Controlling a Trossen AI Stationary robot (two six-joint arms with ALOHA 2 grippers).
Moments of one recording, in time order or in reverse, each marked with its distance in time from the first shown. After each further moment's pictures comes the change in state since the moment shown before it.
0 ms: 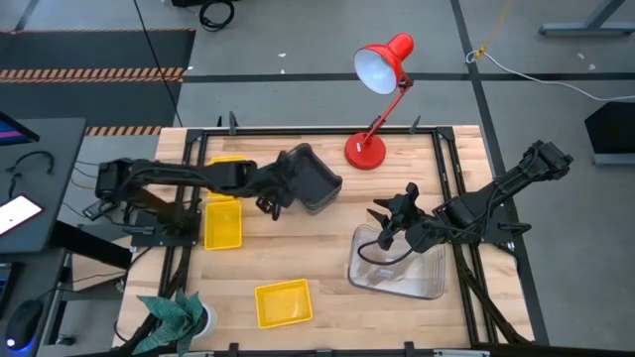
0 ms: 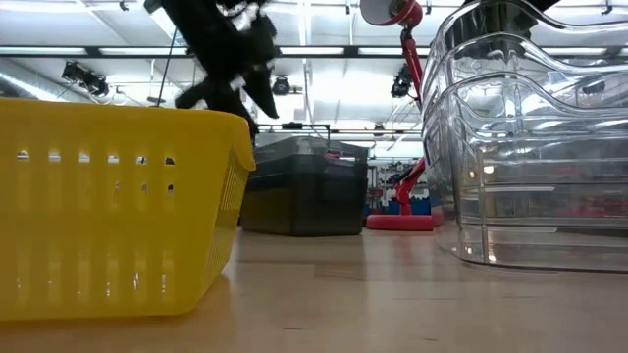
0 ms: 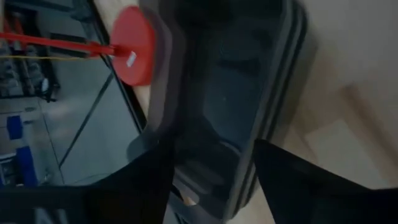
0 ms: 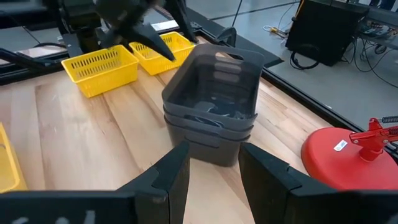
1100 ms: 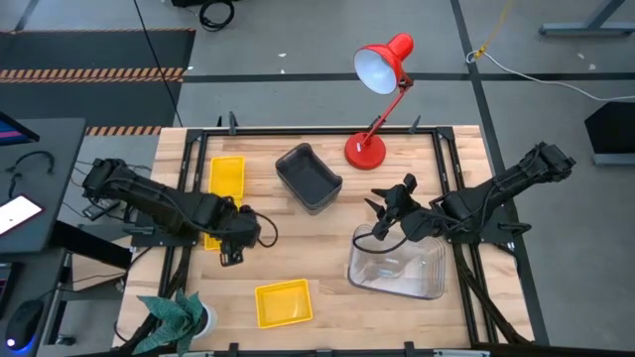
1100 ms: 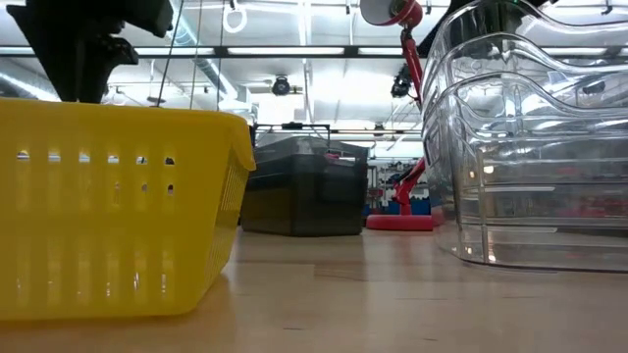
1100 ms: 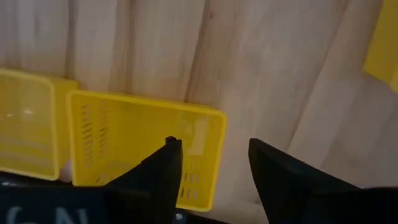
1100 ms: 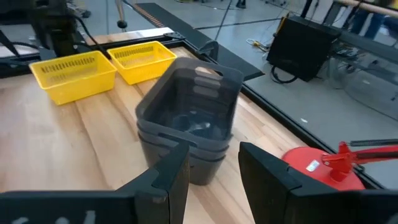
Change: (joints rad) left arm -0.420 -0.094 0.066 -0.789 0.289 -1.482; right arm -0.085 0.000 0.000 0.071 0.014 -0.162
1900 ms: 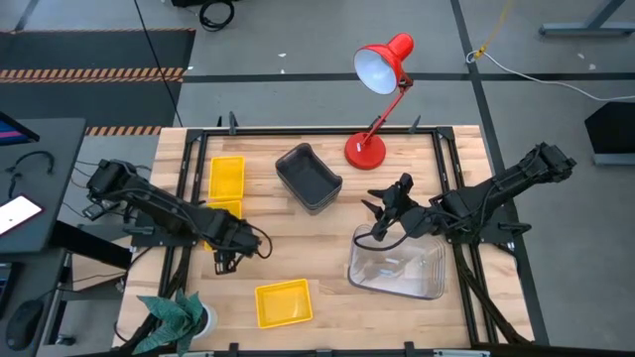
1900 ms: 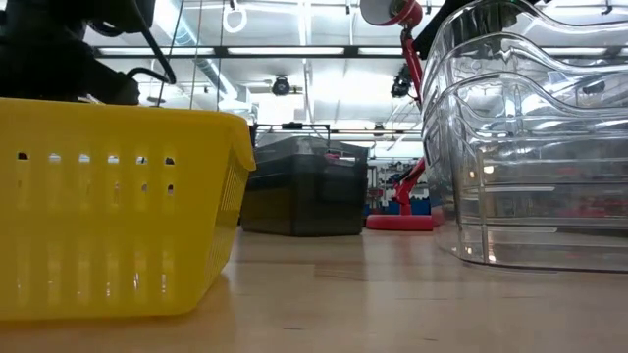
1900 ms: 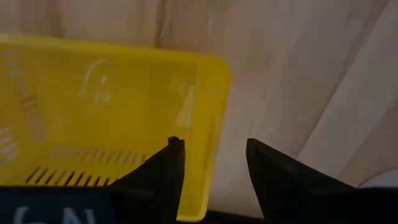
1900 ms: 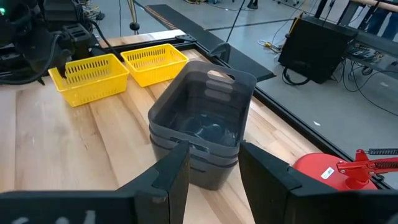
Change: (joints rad) left arm -0.037 0.049 -0.269 0.165 0.134 -0.012; right arm -0.019 0.000 0.000 0.058 -0.059 -0.049
